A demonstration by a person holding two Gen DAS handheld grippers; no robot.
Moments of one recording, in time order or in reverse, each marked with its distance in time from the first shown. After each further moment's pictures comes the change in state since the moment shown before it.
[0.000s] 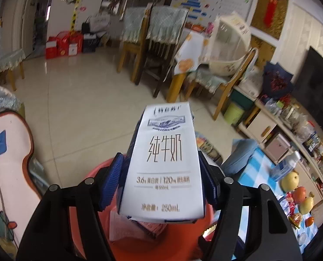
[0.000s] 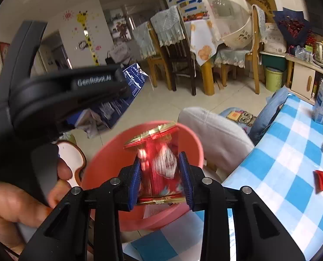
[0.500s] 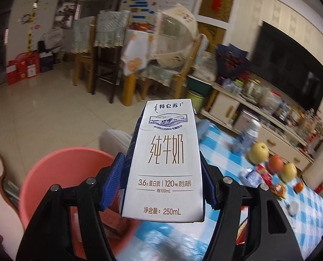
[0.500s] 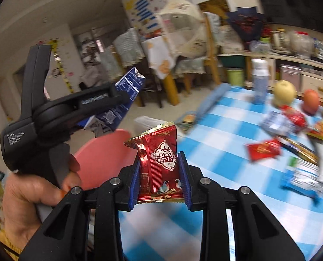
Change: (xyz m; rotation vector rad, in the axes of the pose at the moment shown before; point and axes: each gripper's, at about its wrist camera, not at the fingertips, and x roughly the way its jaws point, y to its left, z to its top) left arm -0.031 -0.090 -0.044 0.202 -0.056 -0.204; right arm -0.111 -0.080 -0.038 0.154 -0.135 -0.124
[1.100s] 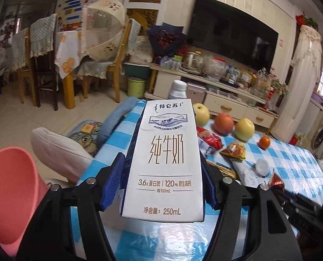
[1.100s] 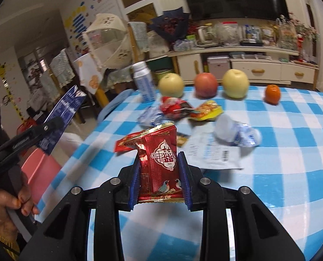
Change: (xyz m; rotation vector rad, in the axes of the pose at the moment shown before) left arm 0.010 -0.126 -0.067 0.257 0.070 -0.323; right arm -0.112 -0.180 -0.041 0.195 -0.059 -0.361
